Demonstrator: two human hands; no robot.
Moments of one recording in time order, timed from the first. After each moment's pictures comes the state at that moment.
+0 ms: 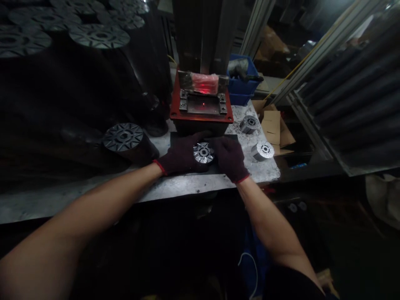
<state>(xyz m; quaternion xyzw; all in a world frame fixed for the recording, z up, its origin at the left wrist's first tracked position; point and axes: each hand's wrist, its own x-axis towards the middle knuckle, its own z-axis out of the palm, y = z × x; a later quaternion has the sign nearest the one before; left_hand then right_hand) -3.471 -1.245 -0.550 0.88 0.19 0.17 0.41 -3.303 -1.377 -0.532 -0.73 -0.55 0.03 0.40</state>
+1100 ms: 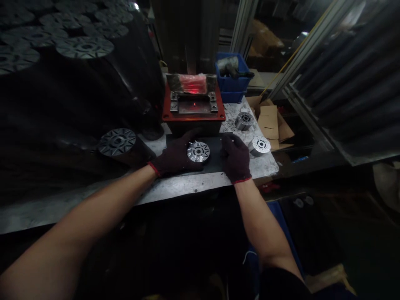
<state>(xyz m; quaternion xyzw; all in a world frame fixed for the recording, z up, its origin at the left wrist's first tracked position) -3.476 -1.242 -0.549 0.86 0.19 0.16 0.45 -3.297 -1.401 -0.540 -0.77 -0.42 0.03 0.48</state>
